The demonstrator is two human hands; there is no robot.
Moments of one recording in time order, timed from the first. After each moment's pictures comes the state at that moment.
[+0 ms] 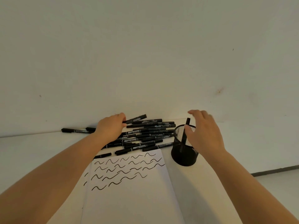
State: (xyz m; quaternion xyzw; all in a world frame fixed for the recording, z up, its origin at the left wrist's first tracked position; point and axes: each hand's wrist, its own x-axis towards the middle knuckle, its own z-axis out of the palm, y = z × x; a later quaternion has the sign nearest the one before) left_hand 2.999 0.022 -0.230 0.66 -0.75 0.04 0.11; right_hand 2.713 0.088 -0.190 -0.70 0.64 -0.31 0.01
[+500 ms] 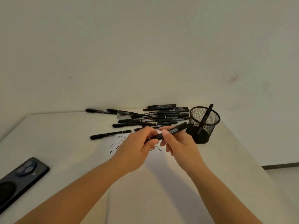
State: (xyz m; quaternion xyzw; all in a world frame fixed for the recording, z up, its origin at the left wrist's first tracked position) left_hand 2.958 0.201 -0.223 0.53 -0.75 -0.23 0.33; right_hand 2.805 0.195 -0.216 -0.62 0.48 -0.44 0.44
